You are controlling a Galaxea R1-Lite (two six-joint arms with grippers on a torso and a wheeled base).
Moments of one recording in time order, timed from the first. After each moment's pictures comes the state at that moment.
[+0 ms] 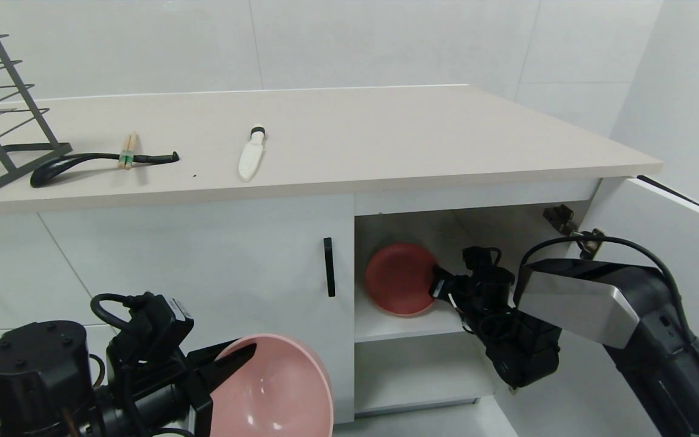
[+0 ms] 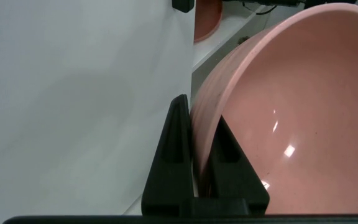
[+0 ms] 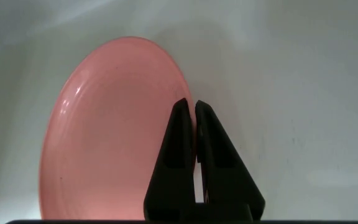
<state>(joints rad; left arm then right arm) -0.48 1.64 0.00 -1.33 -0.26 0.12 0.36 2.72 -1.02 -1.49 -0.11 0.41</state>
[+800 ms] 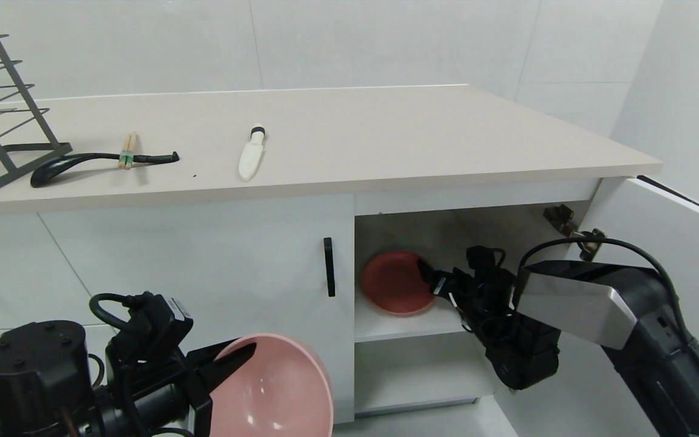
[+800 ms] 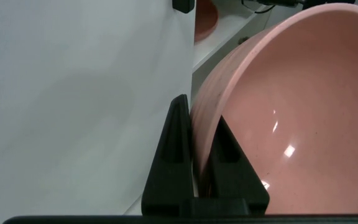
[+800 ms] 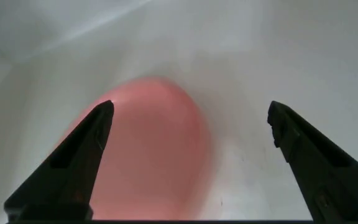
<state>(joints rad) -0.48 1.64 0.00 -1.33 -0.26 0.12 0.37 2.72 -1.00 -1.56 -0.14 0.43</state>
